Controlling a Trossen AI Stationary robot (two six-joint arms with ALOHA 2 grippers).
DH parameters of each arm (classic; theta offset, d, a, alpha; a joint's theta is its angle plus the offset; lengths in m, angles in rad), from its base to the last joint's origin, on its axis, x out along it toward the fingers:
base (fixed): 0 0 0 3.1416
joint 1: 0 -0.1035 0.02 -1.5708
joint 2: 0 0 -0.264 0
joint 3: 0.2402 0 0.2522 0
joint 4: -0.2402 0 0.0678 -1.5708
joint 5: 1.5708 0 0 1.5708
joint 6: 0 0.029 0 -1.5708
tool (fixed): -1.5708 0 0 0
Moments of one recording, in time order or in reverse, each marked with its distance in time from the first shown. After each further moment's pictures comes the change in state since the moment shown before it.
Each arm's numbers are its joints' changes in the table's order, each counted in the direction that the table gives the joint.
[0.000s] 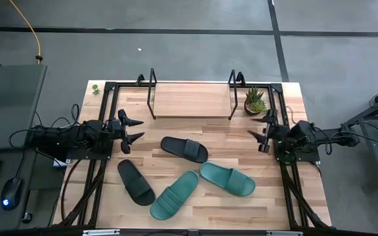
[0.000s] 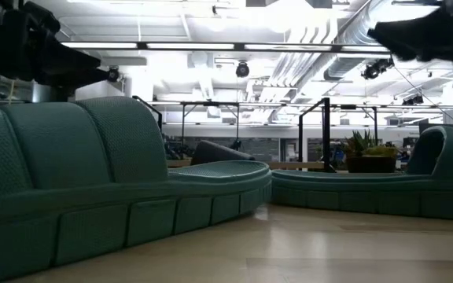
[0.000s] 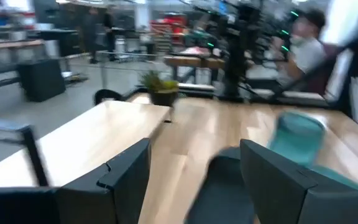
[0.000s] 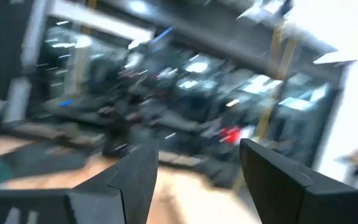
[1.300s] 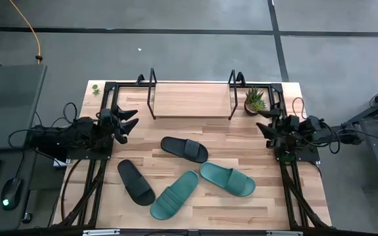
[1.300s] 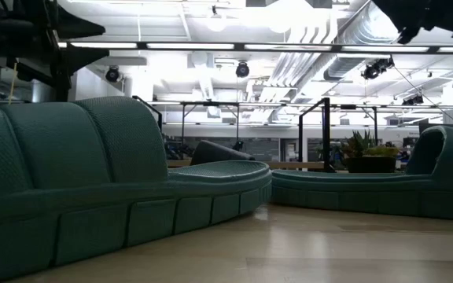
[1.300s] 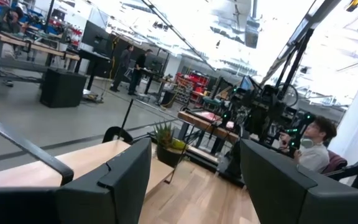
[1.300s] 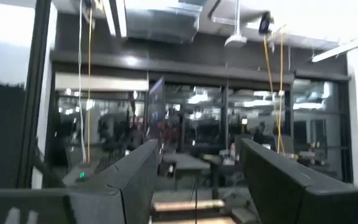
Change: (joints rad) left arm -0.002 -0.009 0.047 0.183 0.120 -0.225; right arm 0.000 -0.155 0.123 0.133 0.046 0.255
